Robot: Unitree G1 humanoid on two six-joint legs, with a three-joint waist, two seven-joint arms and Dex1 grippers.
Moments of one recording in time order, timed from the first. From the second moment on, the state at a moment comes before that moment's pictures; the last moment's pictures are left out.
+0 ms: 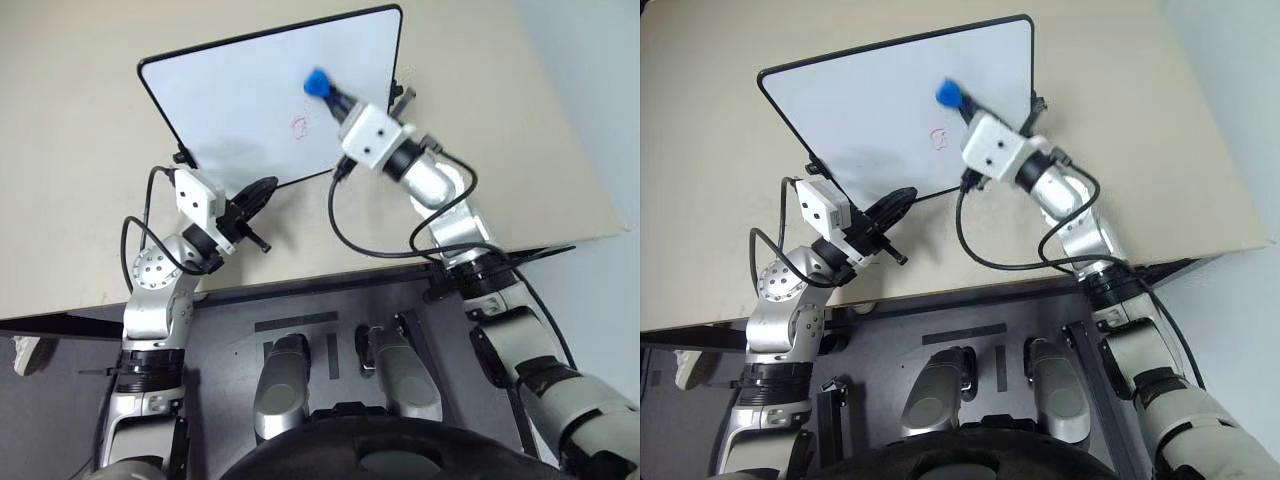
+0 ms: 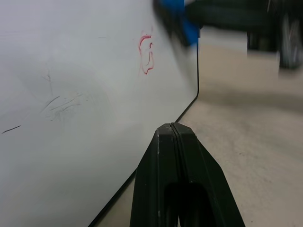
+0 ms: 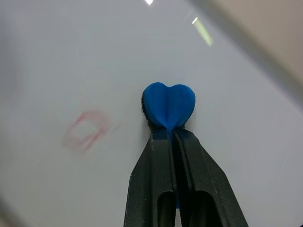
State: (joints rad) left arm -0.13 0.41 0.11 -0.07 -0.39 0.09 -0.71; right arm -0.70 -0.20 0.27 0.26 -0.30 -0.23 0.32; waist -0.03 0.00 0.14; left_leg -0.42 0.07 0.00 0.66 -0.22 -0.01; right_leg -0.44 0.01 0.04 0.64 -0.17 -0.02
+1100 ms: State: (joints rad) left arm -0.11 0.41 0.10 -0.08 -0.39 0.09 -0.71; right arm -0.71 -0.15 0.29 0.32 -0.31 -0.25 0.31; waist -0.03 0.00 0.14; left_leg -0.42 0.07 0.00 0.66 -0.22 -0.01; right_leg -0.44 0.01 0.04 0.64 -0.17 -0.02
